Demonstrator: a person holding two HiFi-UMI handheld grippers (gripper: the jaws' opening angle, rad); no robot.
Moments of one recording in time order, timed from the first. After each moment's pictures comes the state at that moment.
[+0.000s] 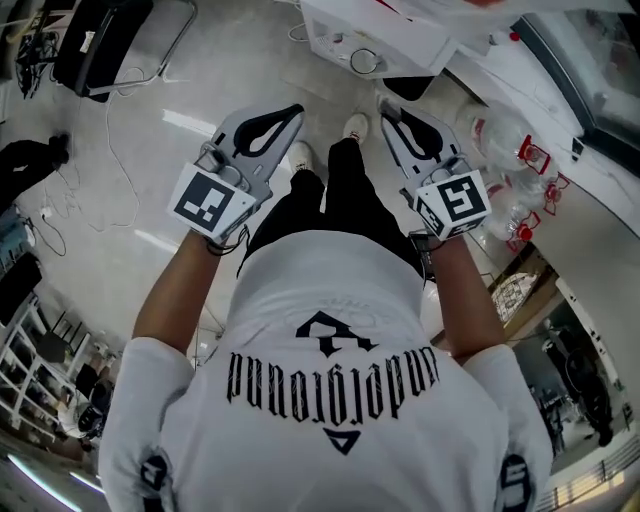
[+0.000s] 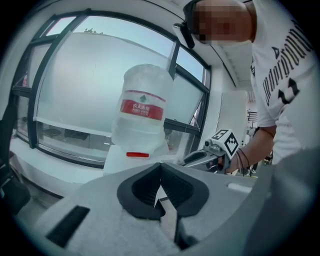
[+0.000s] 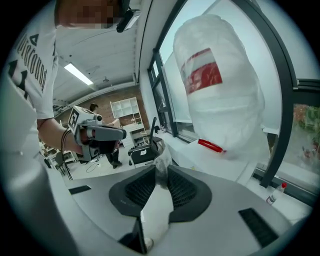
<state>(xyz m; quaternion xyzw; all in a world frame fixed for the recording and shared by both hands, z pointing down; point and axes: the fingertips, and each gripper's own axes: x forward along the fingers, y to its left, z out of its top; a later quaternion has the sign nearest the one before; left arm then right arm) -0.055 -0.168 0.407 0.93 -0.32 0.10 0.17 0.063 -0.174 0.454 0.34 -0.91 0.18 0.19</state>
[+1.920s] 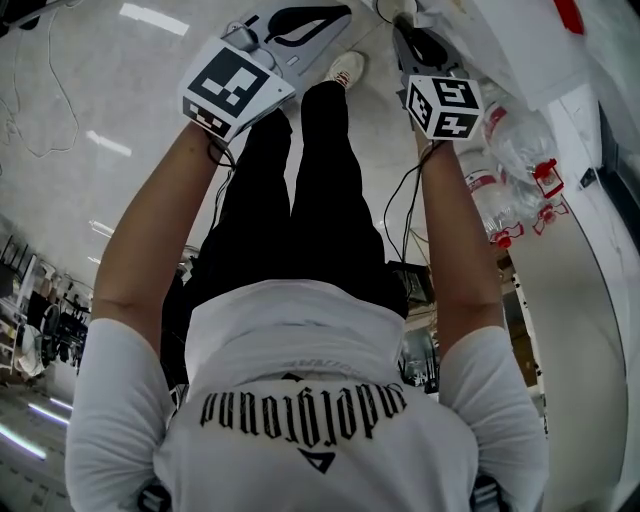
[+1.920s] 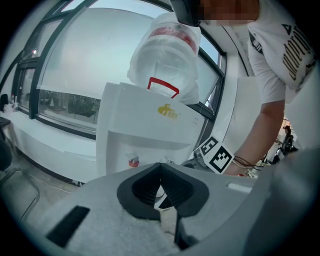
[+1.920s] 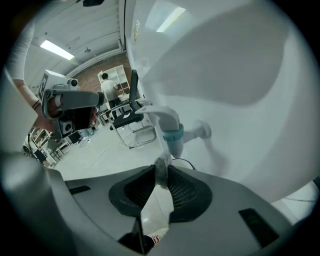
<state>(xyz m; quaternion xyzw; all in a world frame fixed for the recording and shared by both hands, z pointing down) -0.006 -0.248 0.676 0.91 -0.33 0.13 0.21 0.087 -0.260 0.791 0.33 -0.85 0.24 0.33</state>
